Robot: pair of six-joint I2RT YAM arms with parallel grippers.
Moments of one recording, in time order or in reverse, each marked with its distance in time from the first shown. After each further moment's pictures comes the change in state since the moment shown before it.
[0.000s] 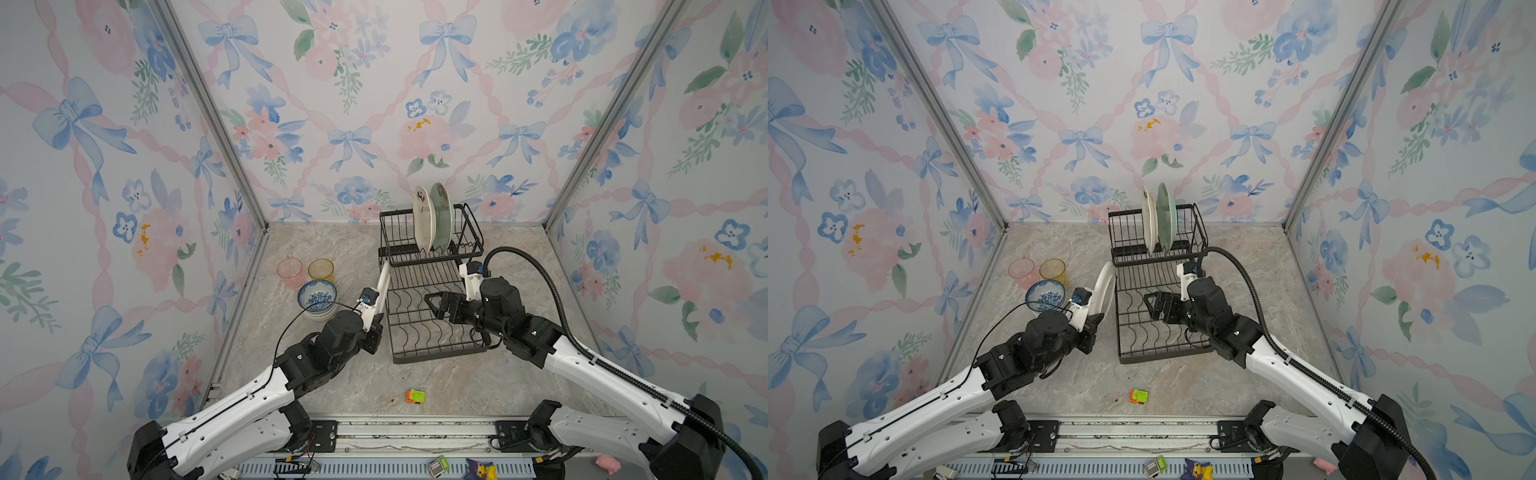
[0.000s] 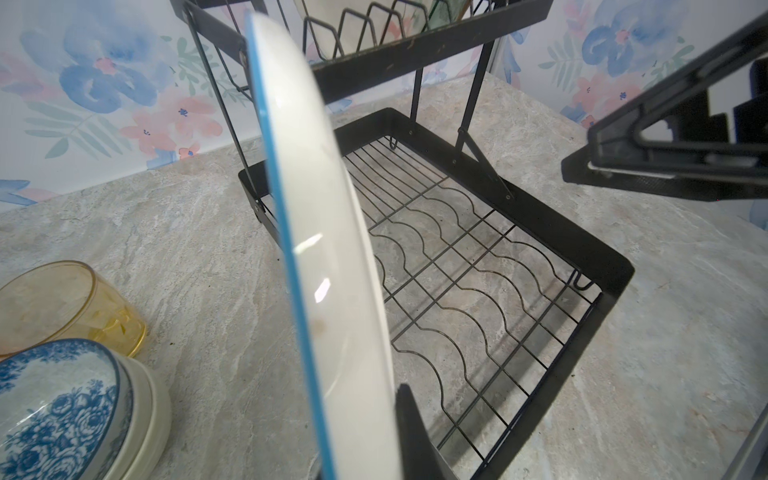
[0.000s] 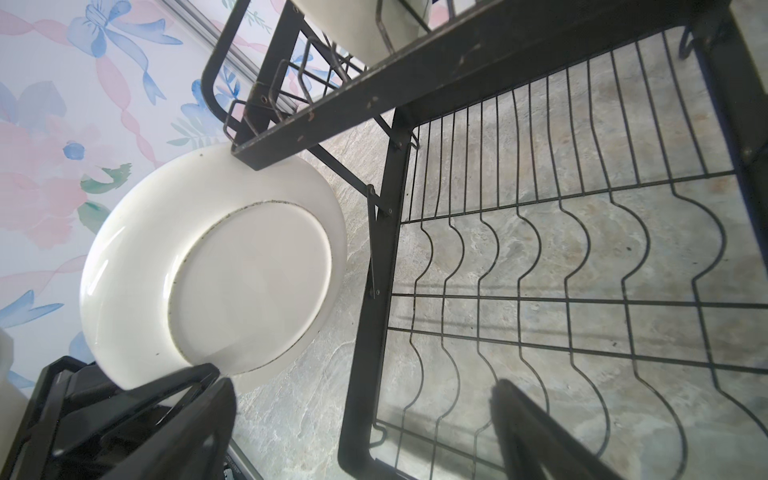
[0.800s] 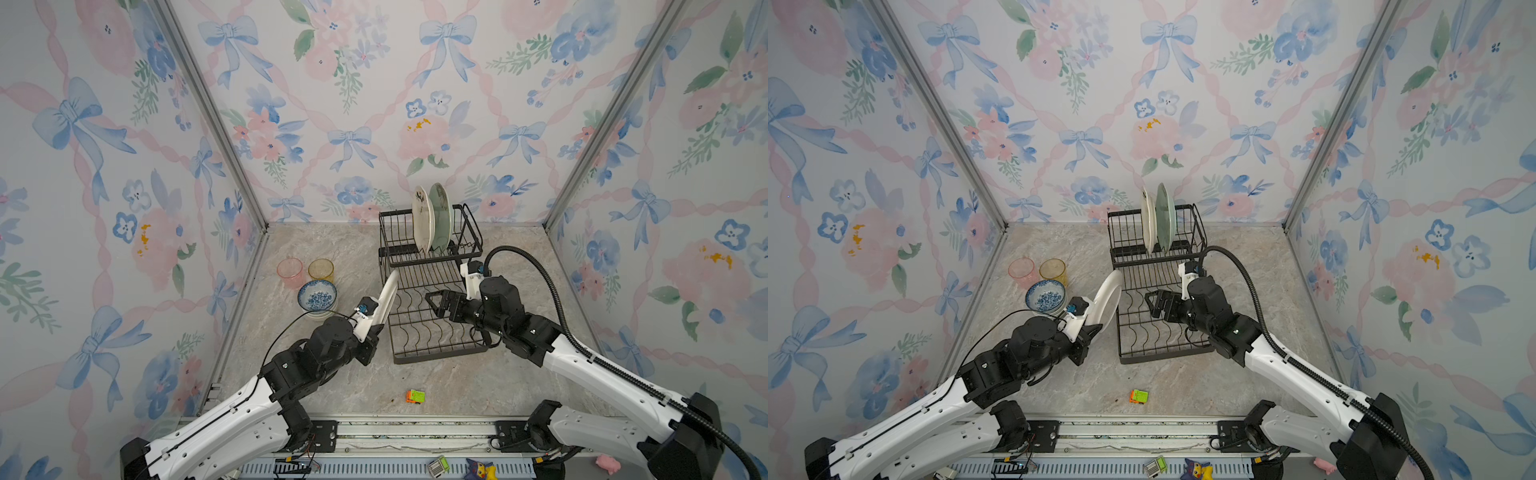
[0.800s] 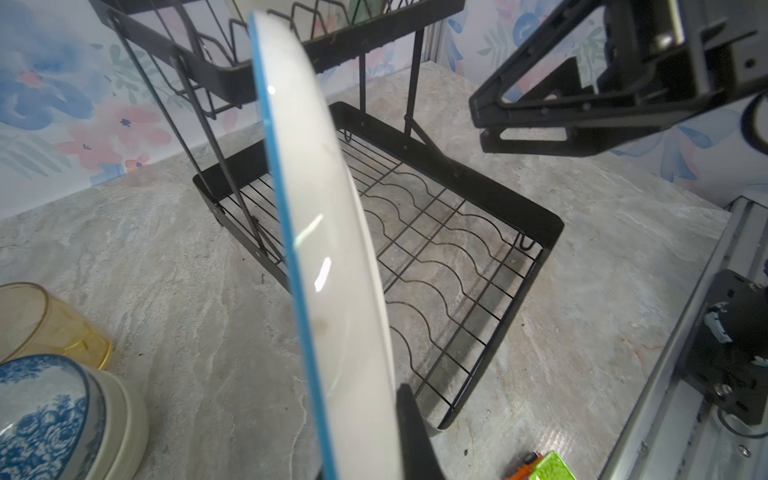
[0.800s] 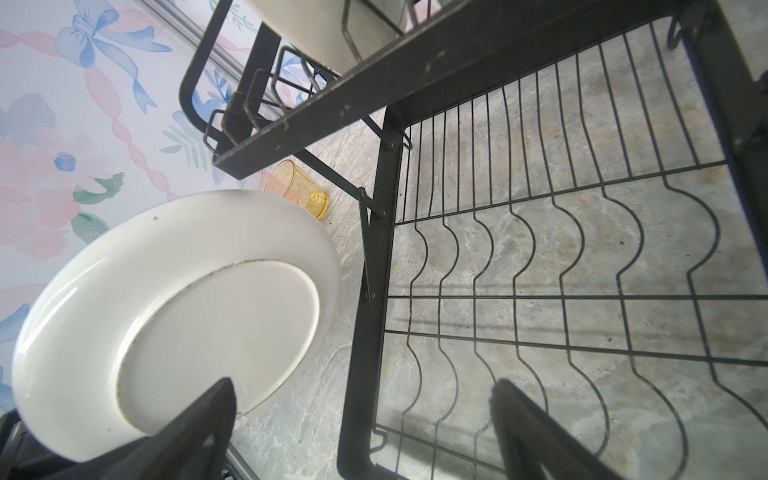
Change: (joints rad) left arm -0.013 -0.116 0.000 -0.115 0.150 0.061; right arm -0.014 0.011 0.000 0.000 -0.004 0.023
